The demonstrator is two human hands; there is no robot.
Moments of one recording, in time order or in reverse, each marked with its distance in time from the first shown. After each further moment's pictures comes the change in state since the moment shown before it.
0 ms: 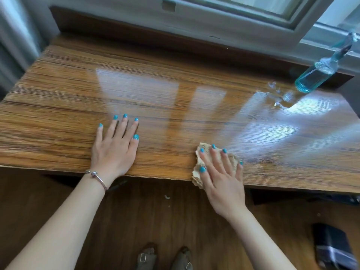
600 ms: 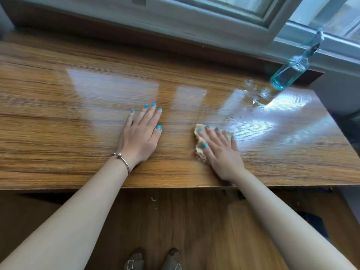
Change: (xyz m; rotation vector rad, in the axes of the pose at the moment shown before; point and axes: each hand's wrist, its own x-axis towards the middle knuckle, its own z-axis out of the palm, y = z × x) left_hand 0.061 0.097 0.018 -0.245 0.021 0.278; right_hand 0.082 0.076 -0.022 0.036 -0.010 -0.105
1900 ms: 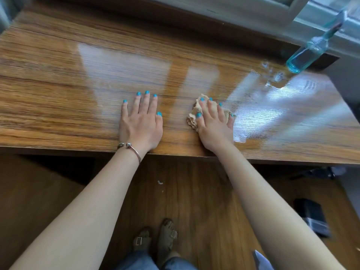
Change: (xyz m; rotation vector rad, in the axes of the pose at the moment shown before) left_hand -0.058 -0.030 0.002 0.175 0.068 -0.201; right_hand 0.012 -0.097 0.015 0.051 0.009 0.226
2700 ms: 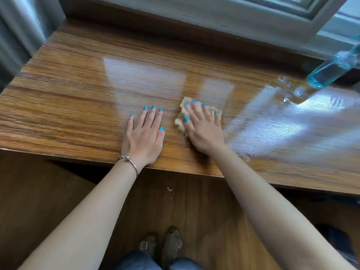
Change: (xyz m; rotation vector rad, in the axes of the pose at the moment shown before) left_hand 0.001 -0.001 -0.004 0.029 -0.061 -0.010; right_hand 0.042 -0.024 -0.001 -0.042 -0.022 -0.315
